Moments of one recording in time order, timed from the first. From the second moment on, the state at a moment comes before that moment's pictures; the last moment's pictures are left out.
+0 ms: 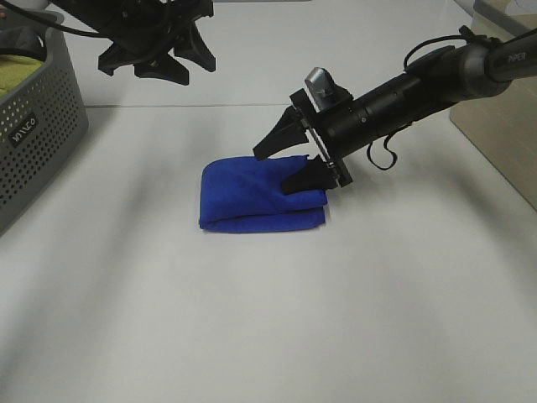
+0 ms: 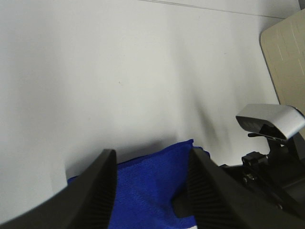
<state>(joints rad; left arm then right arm) -0.25 2.12 -1.79 -0.64 0.73 0.11 0.18 2.44 -1.74 1.14 1.22 -0.52</state>
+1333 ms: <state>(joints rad) -0.25 1.73 -1.79 -0.10 1.20 -0.08 0.08 1.78 -1.70 0.39 1.21 -0.19</state>
